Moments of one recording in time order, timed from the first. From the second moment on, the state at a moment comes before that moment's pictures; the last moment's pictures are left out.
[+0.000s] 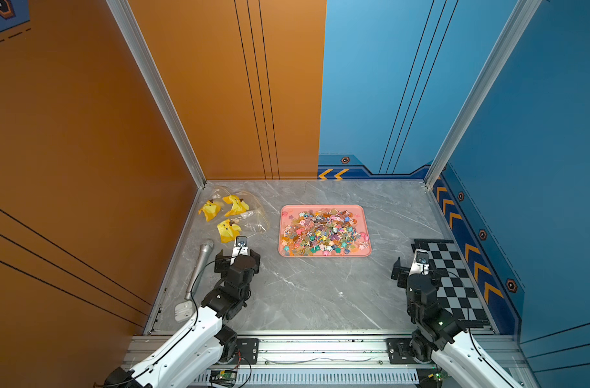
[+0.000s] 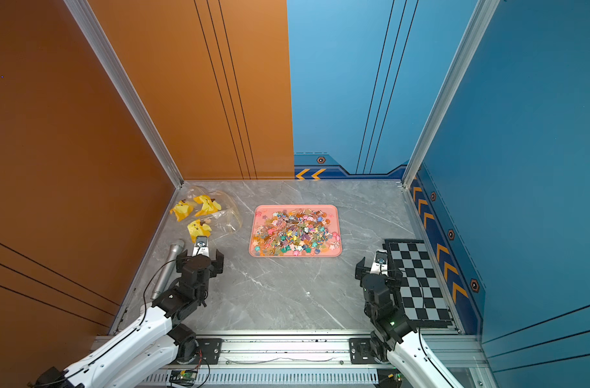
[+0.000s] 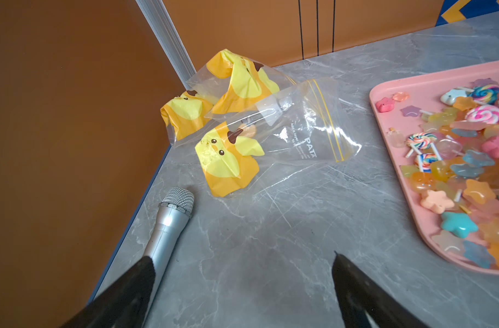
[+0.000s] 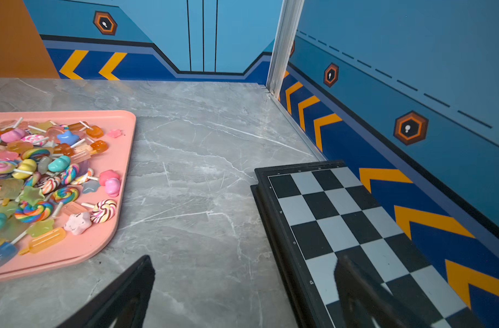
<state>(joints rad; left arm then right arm) -0.51 0.72 0.30 -0.08 -0.78 -0.05 0.50 0.35 0.12 -0.14 0.79 0.13</state>
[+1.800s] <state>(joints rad) -0.37 0.33 0.01 0.23 -0.78 0.07 0.34 0.44 0.01 0.31 0.62 0.00</state>
